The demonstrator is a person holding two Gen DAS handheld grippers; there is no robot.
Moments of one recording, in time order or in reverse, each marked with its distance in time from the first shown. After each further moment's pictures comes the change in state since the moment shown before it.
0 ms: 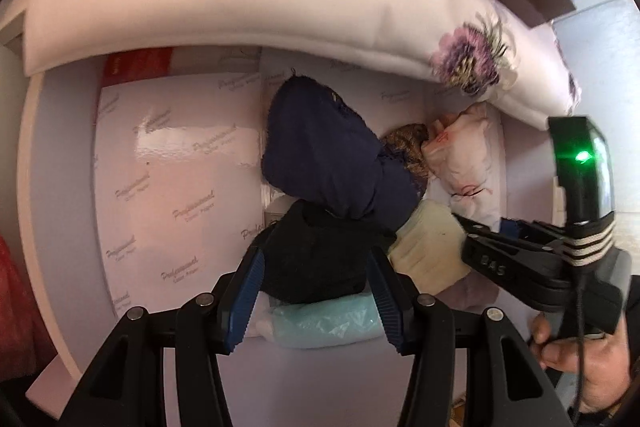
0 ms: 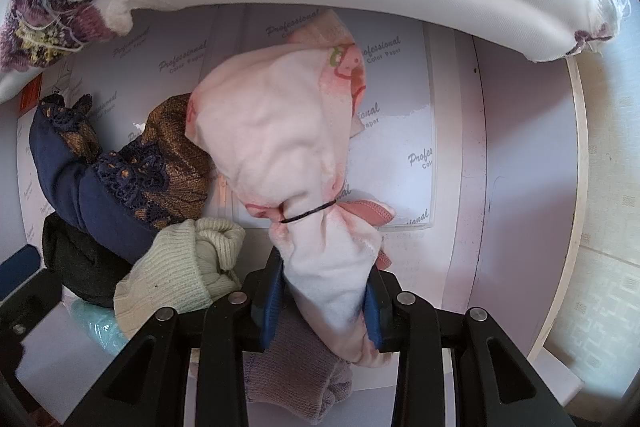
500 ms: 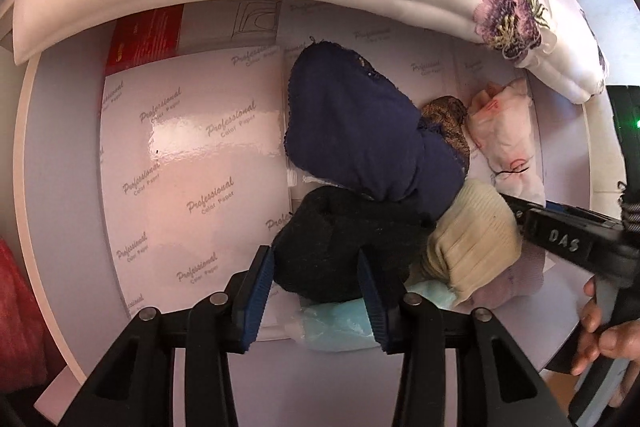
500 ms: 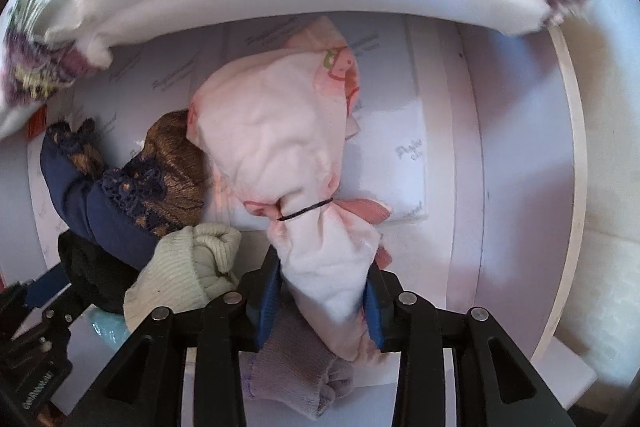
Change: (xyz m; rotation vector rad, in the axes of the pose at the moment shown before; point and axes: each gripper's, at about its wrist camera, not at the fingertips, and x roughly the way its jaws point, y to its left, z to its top) left arm 0.026 -0.001 -0.007 0.035 0.033 0.088; right arm -0.007 -0.025 -0.005 0.090 -0.003 0.076
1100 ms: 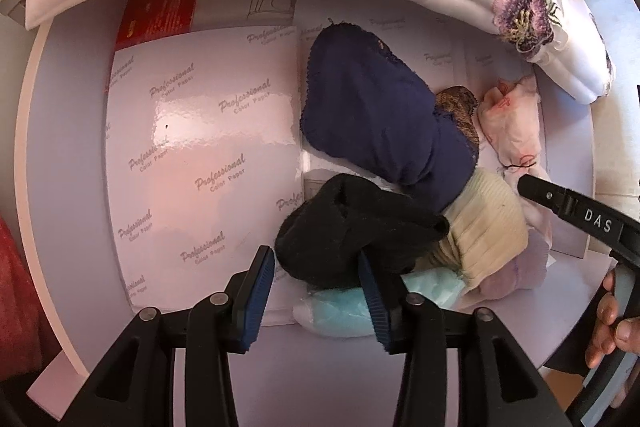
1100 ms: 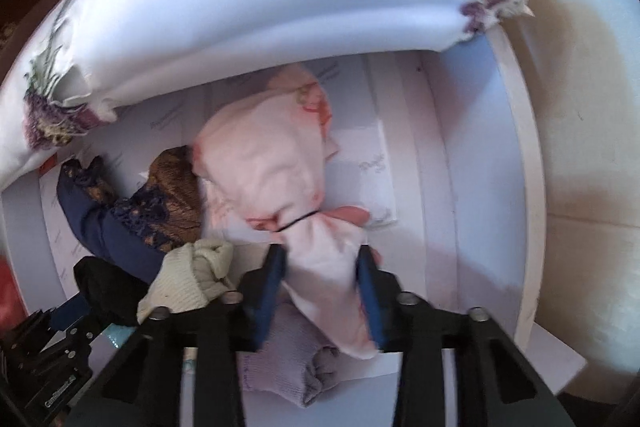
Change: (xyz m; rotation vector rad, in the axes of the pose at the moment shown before) left arm 0.010 0.013 -0.011 -0.039 0.032 -0.003; right arm -0.031 -0.025 -0.001 0.054 -0.070 0.025
